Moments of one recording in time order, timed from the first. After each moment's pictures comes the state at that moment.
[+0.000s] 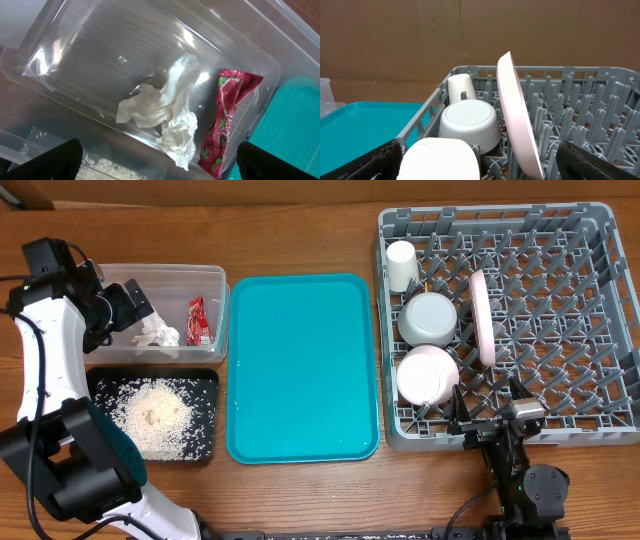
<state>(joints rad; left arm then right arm) 0.41 1.87 1.58 -0.93 0.15 -0.18 0.05 0.01 0.02 -0.03 -0.10 0.03</state>
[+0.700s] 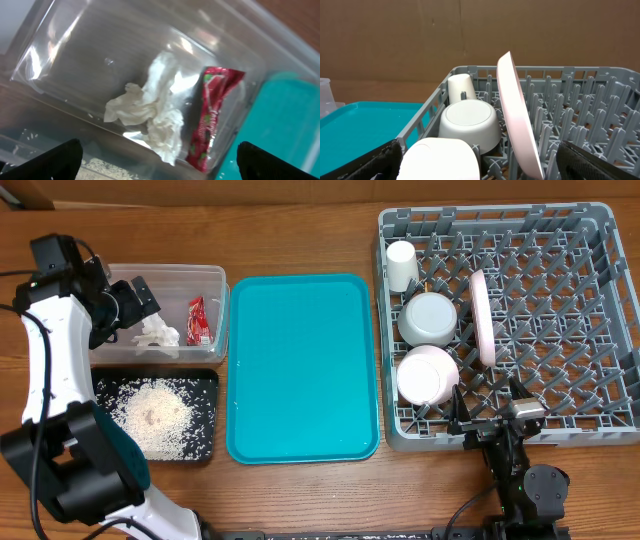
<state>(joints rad) 0.37 1.84 1.58 -0.93 0.15 -0.18 0.05 0.01 0.02 -0.03 -0.10 0.03</state>
